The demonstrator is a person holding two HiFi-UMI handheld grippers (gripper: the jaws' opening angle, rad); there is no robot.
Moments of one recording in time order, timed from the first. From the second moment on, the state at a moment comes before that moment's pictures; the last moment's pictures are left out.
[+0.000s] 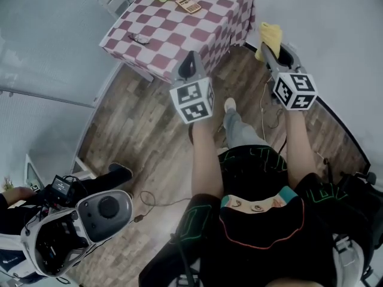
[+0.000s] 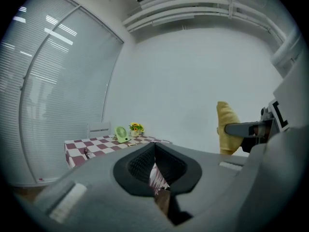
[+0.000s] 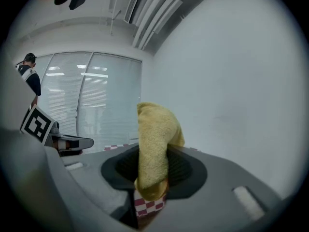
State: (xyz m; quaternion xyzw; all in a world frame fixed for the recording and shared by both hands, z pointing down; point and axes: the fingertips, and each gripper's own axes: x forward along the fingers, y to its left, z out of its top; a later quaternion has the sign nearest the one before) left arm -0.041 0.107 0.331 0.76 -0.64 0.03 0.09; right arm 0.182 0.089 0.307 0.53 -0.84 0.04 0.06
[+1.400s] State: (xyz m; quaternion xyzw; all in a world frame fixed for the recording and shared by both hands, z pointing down) left arm -0.002 -0.169 0.397 0.76 -0.62 0.17 0.10; right arm 0.199 -0.210 0.383 0.50 -0.85 0.16 0.03
